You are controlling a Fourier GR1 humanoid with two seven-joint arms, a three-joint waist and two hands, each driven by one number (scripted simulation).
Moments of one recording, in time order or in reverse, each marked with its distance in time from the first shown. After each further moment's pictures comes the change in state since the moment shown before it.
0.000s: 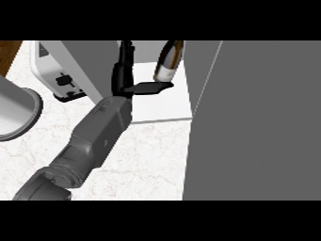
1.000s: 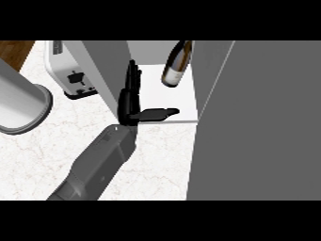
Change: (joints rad) left arm 0.341 0.002 -0.434 -0.452 0.278 0.150 0.087; right arm 0.038 -0.006 0.010 -0.026 0.032 -0.033 0.013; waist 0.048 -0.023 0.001
